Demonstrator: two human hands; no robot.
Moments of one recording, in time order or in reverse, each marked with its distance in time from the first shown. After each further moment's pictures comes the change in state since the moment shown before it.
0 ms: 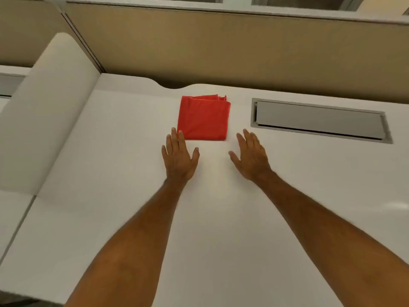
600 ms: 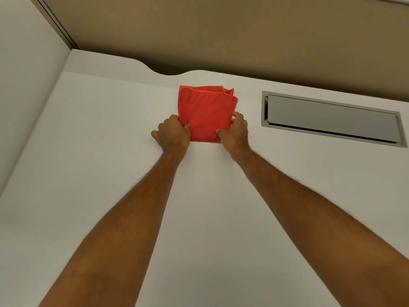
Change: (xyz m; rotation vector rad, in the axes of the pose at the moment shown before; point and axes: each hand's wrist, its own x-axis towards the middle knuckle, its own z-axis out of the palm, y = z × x) left_hand 0.122 -0.013 0.012 -0.103 -0.018 -0.268; right_hand 0.107 -0.081 0.022 0.753 0.079 0.483
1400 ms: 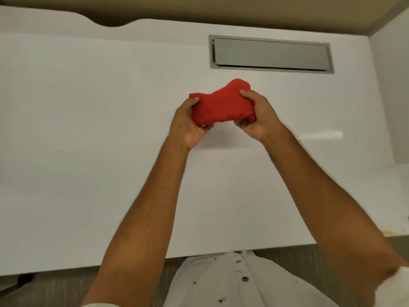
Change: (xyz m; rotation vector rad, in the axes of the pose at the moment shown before) left_hand -0.225 0.062 -0.011 -1.593 -0.865 -0.529; right_hand -0.152 0.071 -0.193 0.909 -0.105 0.446
